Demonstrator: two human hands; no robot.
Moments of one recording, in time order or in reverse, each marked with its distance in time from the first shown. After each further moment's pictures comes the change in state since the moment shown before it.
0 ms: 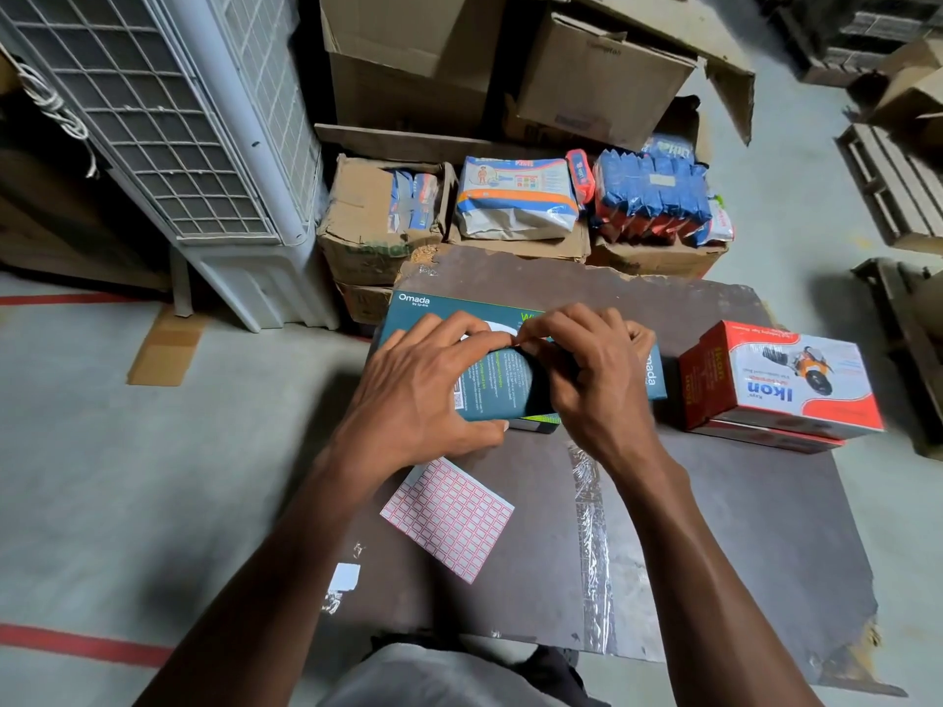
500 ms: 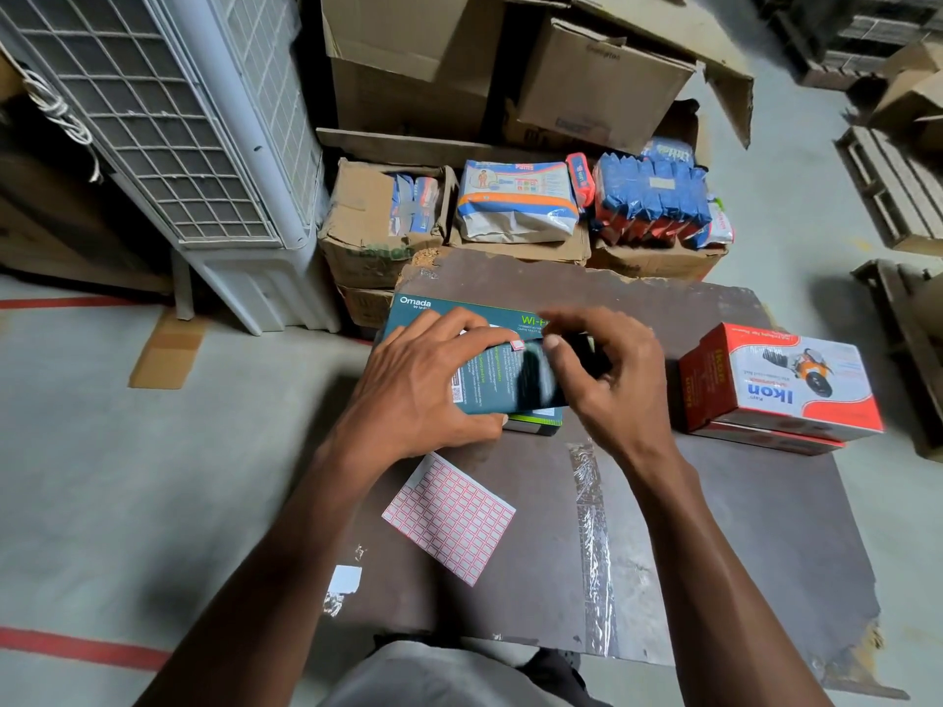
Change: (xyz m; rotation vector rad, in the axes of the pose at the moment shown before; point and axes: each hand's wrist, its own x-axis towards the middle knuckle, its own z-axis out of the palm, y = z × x) left_hand 0.005 -0.005 -0.002 -0.047 0.000 -0.001; right_hand 0.004 -0.005 -0.015 0.255 0.105 0.106
